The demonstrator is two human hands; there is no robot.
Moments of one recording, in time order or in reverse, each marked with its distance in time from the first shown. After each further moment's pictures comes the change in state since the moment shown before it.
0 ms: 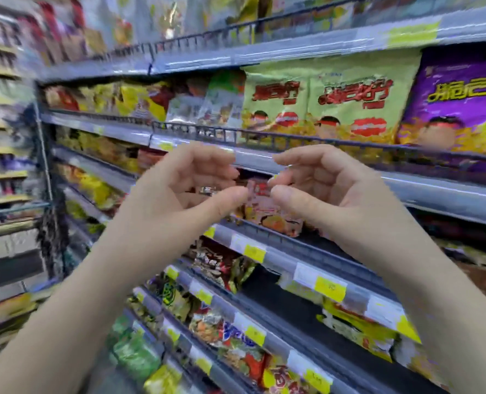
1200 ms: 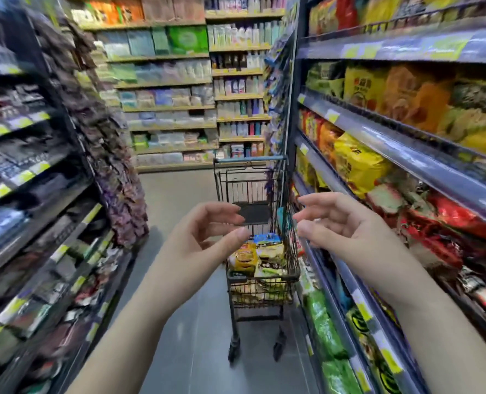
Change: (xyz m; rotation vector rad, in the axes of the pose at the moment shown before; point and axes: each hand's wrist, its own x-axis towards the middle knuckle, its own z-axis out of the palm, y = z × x) left_hand -0.018 -0.338 -0.474 0.390 0.630 -0.618; right_hand 0.332 0.243 0.579 0.535 -0.668 0.185
